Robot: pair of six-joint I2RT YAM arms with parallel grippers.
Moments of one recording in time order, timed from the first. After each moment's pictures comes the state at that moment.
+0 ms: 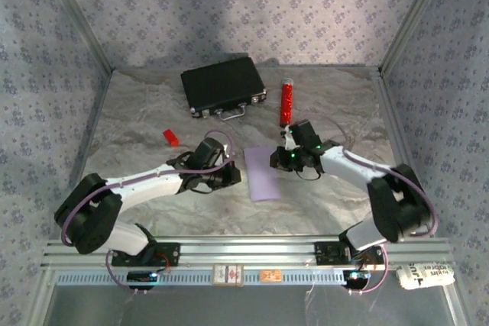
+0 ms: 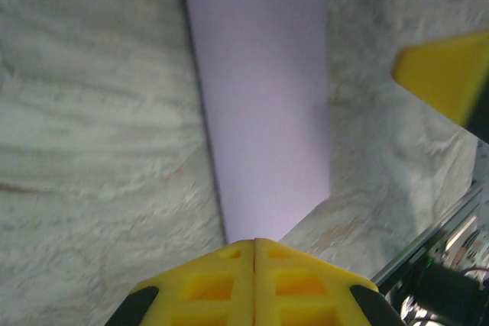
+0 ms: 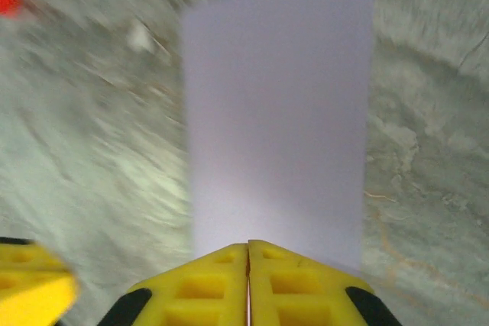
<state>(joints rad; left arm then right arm) -0.78 1.40 0.71 -0.14 0.31 -0.97 0.48 1.44 0.79 -0.30 -0.40 0.60</state>
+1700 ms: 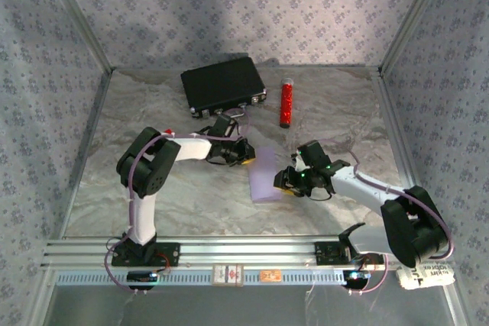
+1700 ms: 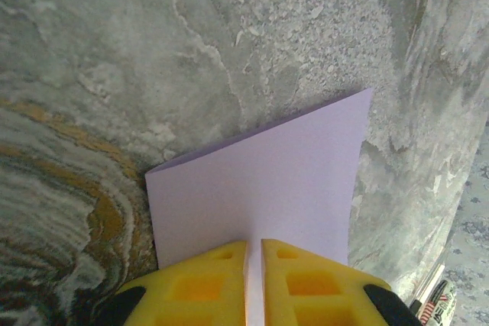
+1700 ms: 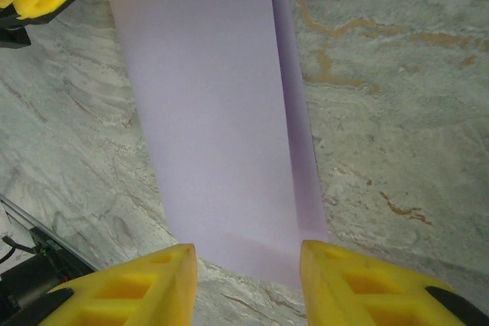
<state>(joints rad) -0.63 1.99 1.08 -0.02 0.53 -0.90 0.49 1.29 0.56 -0.34 -0.50 0.78</state>
